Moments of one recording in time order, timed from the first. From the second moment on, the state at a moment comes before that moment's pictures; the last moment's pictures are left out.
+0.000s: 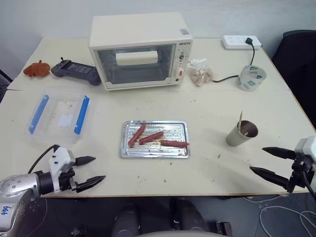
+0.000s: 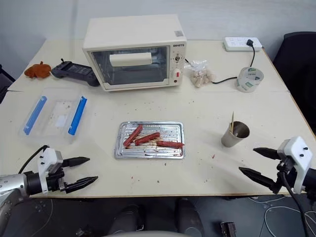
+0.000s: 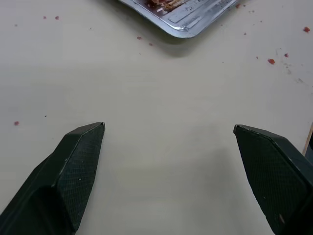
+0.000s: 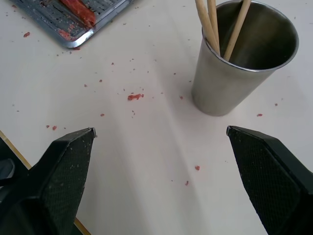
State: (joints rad) left arm 0.26 0.81 0.35 -0.23 -0.47 0.36 -1.00; right arm 0.37 -0.91 -0.64 -0.39 0.57 0.55 1.08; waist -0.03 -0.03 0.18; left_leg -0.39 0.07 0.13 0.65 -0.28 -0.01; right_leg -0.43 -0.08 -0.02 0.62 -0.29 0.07
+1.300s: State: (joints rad) left arm -0.25 1.02 0.26 -0.43 -0.85 0.69 -1.17; right arm -0.45 -1.06 -0.20 -0.68 1.02 1.09 0.60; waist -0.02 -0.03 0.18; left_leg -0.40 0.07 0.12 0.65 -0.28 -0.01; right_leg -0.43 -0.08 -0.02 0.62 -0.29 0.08
